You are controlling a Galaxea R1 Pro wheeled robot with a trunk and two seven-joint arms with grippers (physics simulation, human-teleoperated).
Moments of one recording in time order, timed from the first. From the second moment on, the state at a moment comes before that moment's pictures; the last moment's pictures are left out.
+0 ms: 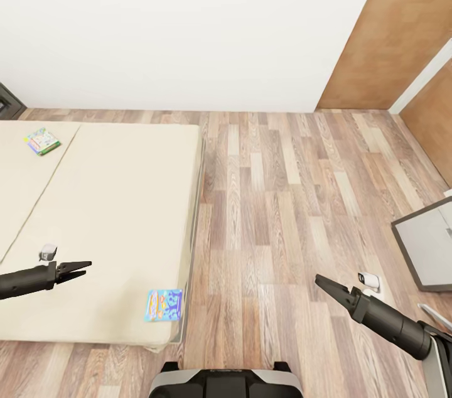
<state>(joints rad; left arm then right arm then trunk) -0.88 0.64 0.18 -0.25 0.01 0.57 -1.47 -0.20 -0.04 -0.56 -1.56 -0.19 0.82 1.39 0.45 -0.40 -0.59</state>
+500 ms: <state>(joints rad) -0.88 0.64 0.18 -0.25 0.01 0.57 -1.47 -0.20 -0.04 -0.56 -1.56 -0.19 0.82 1.39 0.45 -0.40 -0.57</state>
